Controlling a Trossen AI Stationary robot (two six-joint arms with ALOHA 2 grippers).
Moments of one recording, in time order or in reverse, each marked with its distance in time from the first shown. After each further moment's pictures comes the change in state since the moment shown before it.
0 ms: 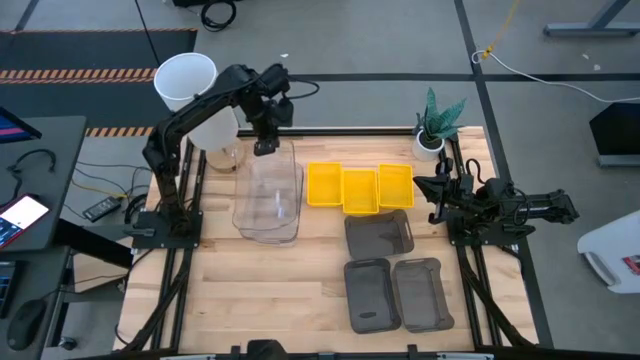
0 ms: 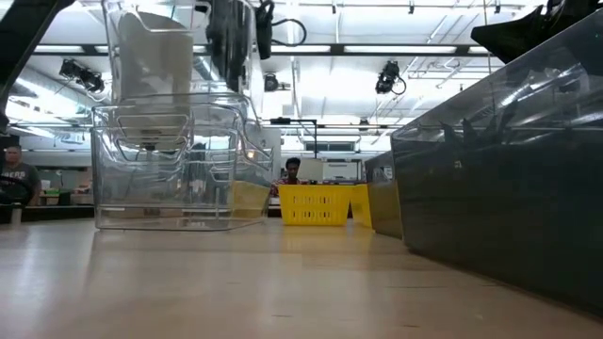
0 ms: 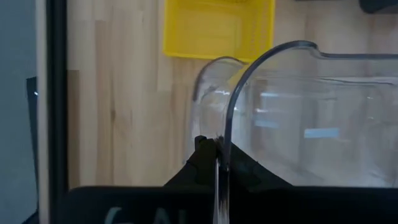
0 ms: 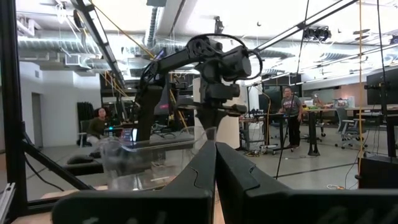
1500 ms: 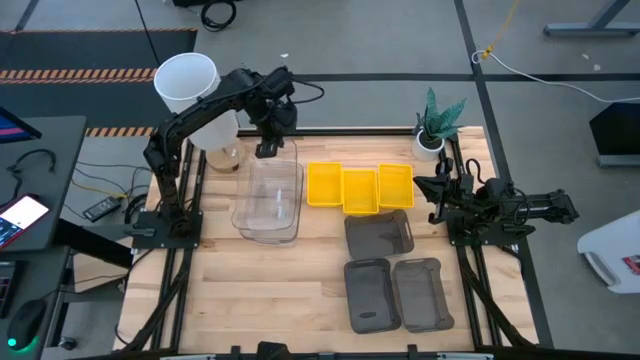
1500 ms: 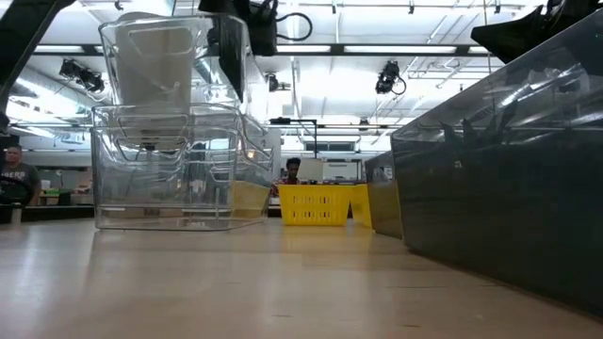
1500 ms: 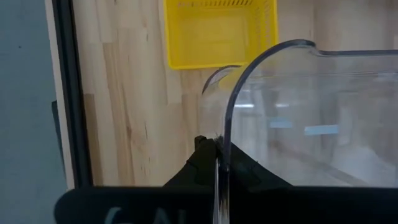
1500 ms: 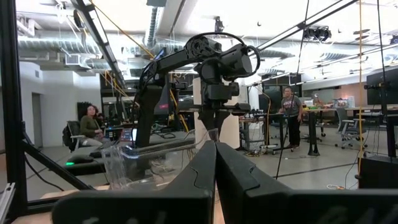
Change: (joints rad) left arm -0.040 0.001 -0.007 0.049 -0.051 0.084; right arm 0.000 0.000 0.000 0.000 0.000 0.000
